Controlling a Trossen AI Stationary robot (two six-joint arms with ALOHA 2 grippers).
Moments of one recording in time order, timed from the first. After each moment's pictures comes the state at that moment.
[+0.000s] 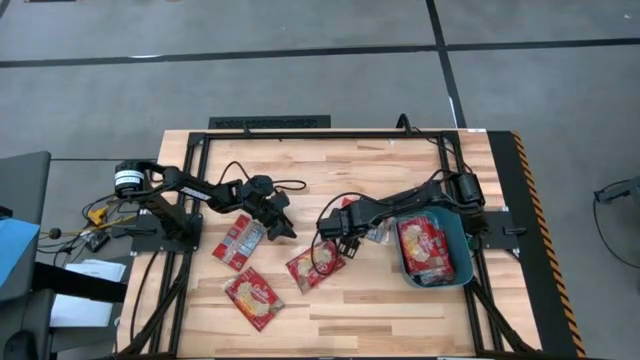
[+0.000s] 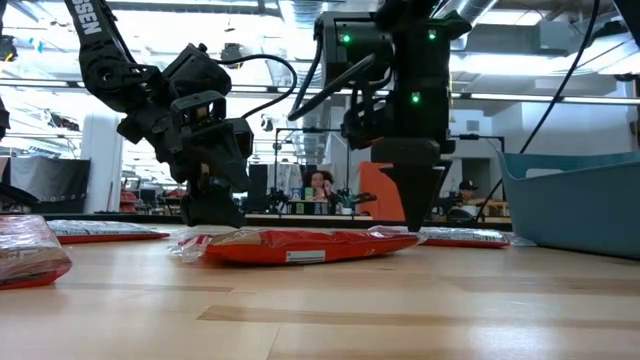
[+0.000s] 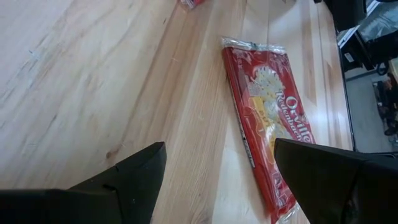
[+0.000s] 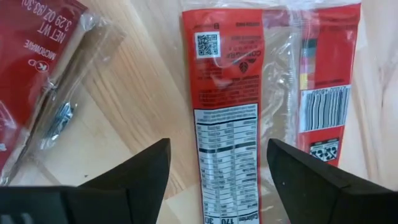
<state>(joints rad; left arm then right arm) 0.25 1.58 0.46 0.53 0.48 -0.54 0.09 2.02 1.43 -1.02 0.24 0.55</state>
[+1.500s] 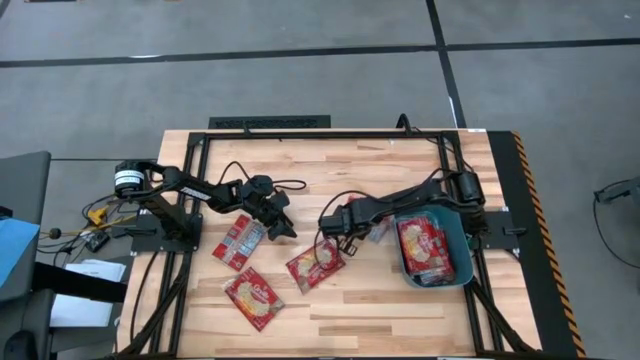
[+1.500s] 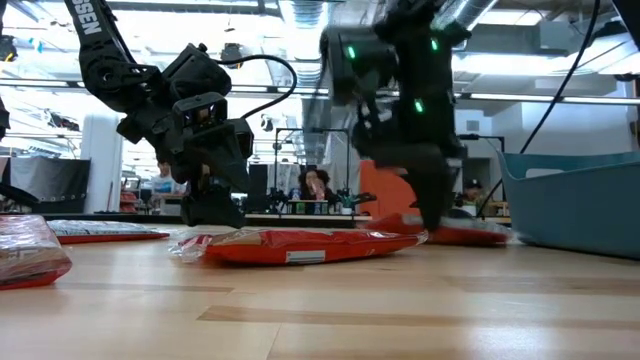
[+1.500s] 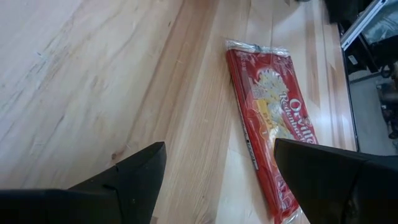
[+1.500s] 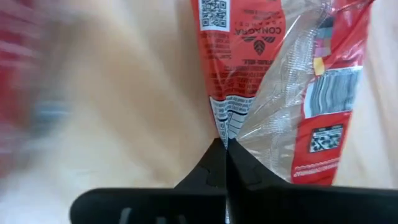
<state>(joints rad) 0.25 1.58 0.46 0.53 0.47 -0.54 0.09 2.01 1.42 -1.01 0.17 0.67</state>
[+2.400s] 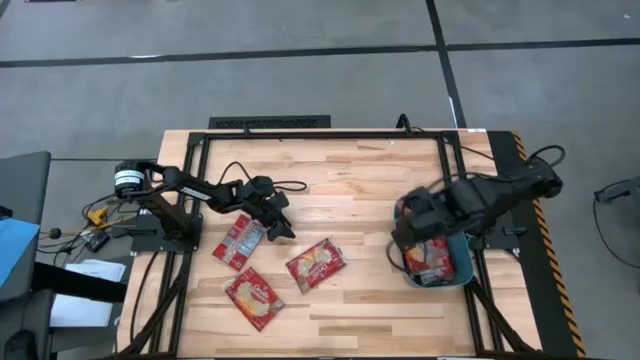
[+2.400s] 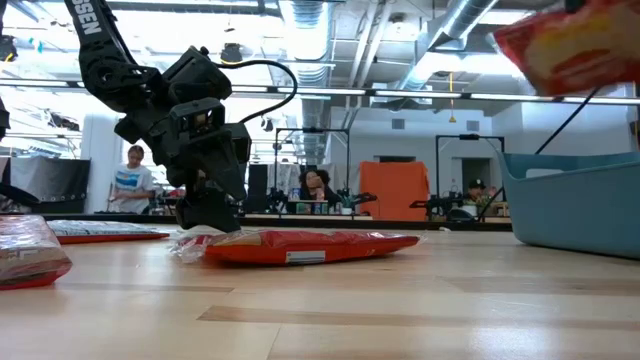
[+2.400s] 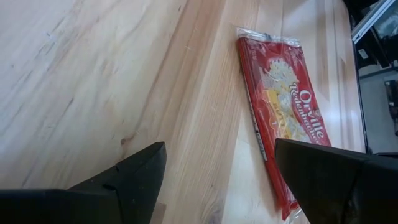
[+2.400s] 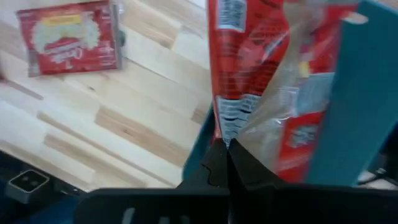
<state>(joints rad) 0.25 1.58 0.46 0.49 0.46 -0.53 0.40 1.40 1.56 -1.57 0.14 1.50</state>
